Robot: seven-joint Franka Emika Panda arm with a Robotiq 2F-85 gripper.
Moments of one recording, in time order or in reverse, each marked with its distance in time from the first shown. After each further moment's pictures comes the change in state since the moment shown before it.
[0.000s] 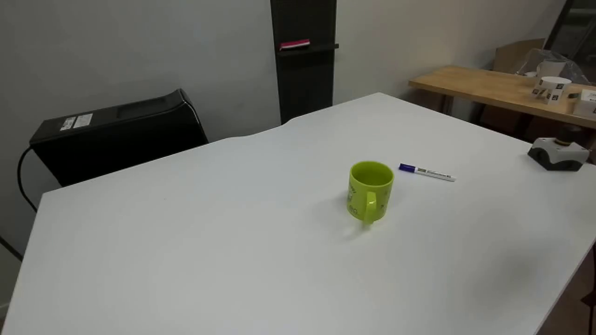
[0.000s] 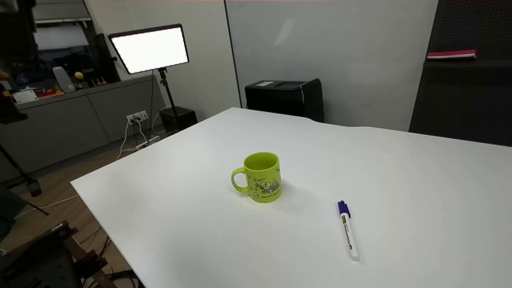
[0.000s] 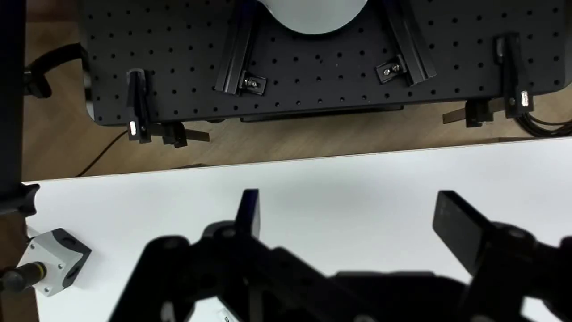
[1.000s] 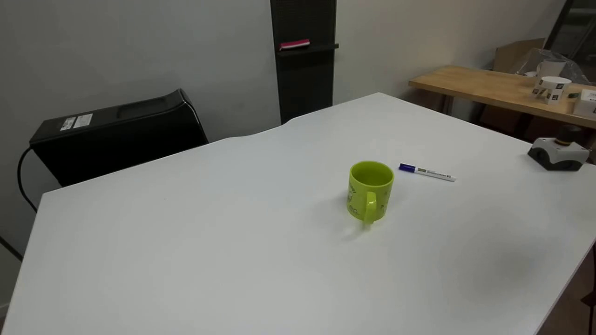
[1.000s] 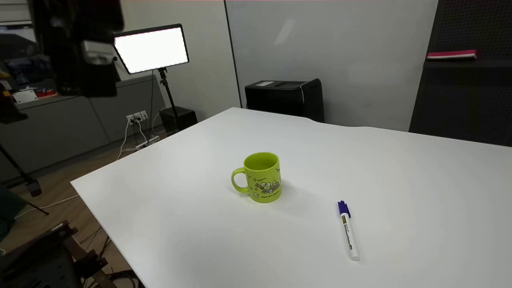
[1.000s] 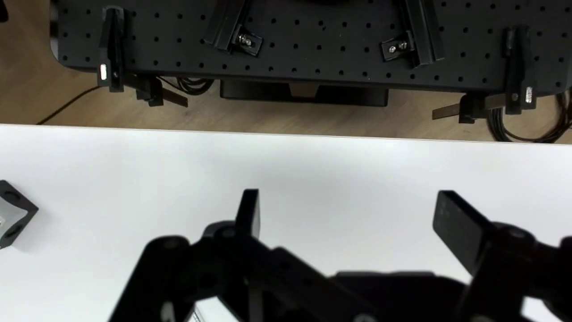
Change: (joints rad) arm 0.003 0.110 -0.060 -0.016 -0.006 0.154 -0.171
